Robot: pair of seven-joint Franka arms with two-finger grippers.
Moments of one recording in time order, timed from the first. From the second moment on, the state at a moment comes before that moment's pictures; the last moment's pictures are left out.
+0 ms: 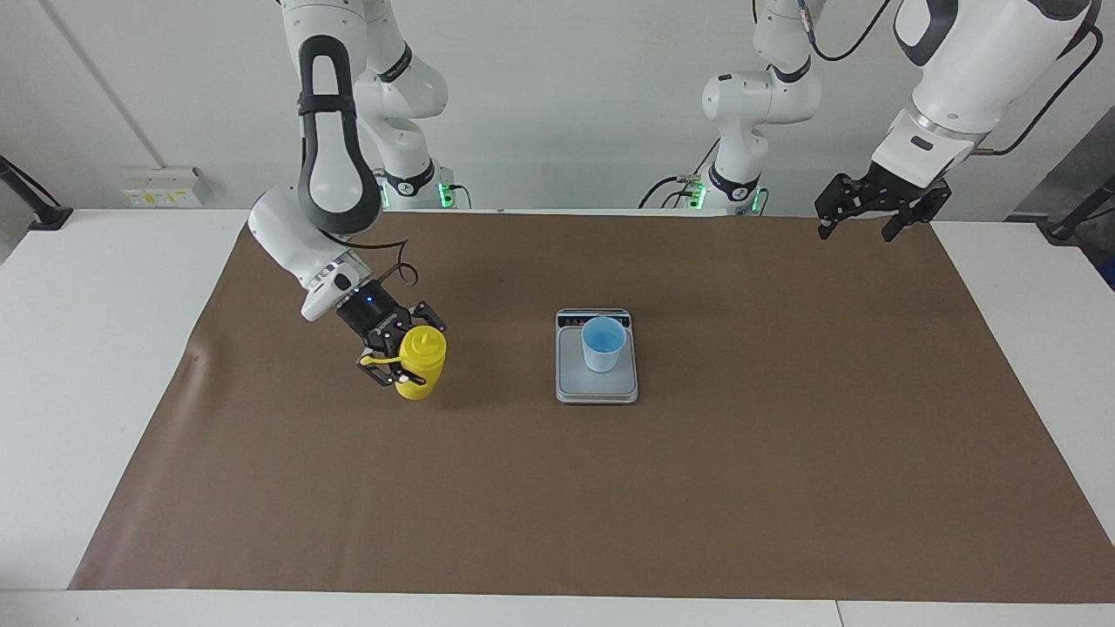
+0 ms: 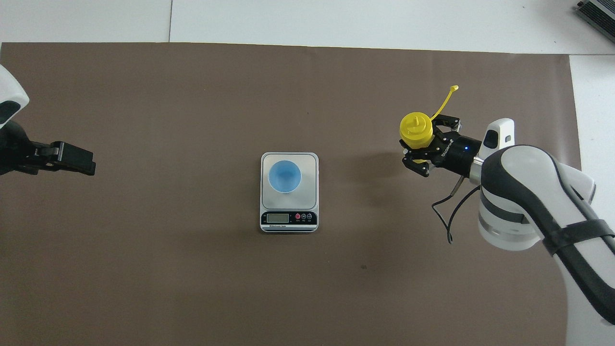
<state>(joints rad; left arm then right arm) -0.04 -0.03 -0.07 -1.58 -0.03 1.51 -0.04 0.01 0.13 0.15 -2.15 1.36 2.62 -1.92</state>
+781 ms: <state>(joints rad) -0.04 -0.03 -0.07 -1.58 -0.03 1.51 -0.04 0.21 0.17 0.14 -2.13 1.02 2.92 -1.78</state>
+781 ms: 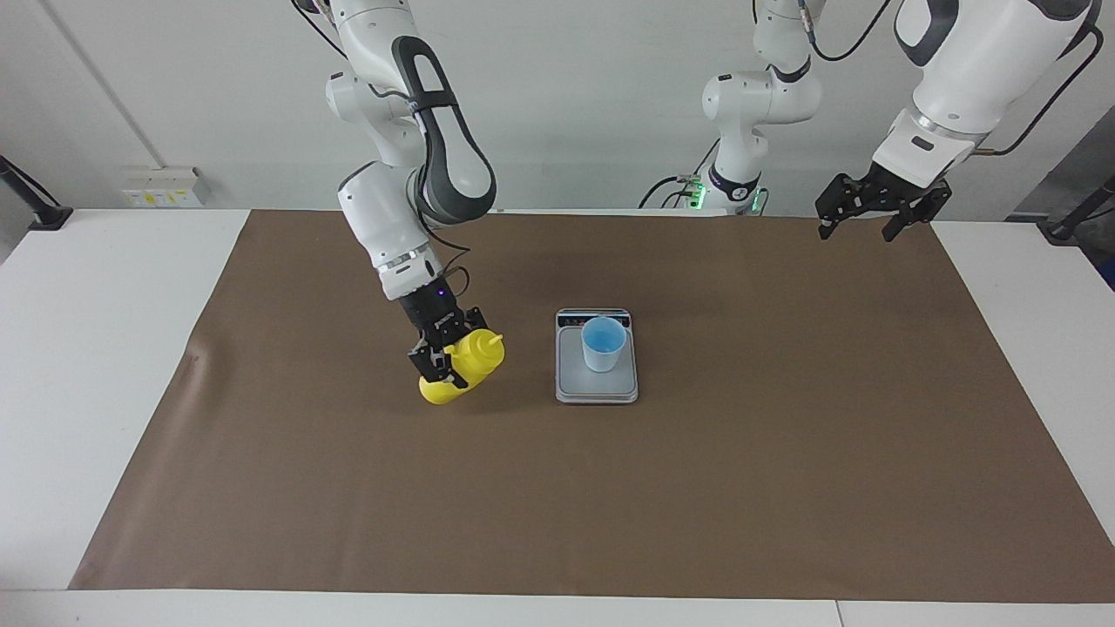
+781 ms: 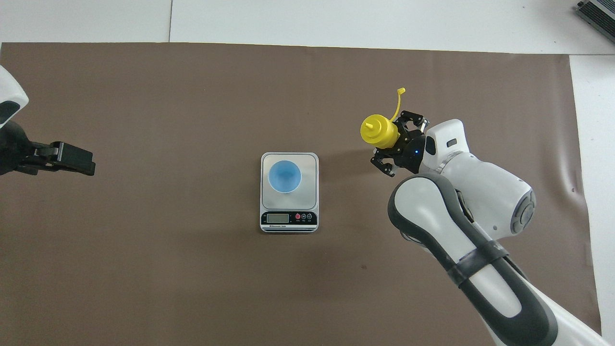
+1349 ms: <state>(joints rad) -0.04 -0.03 -0.07 -1.58 -0.03 1.51 -0.04 0.20 0.17 0.14 -2.09 0.80 2.85 -1.77</state>
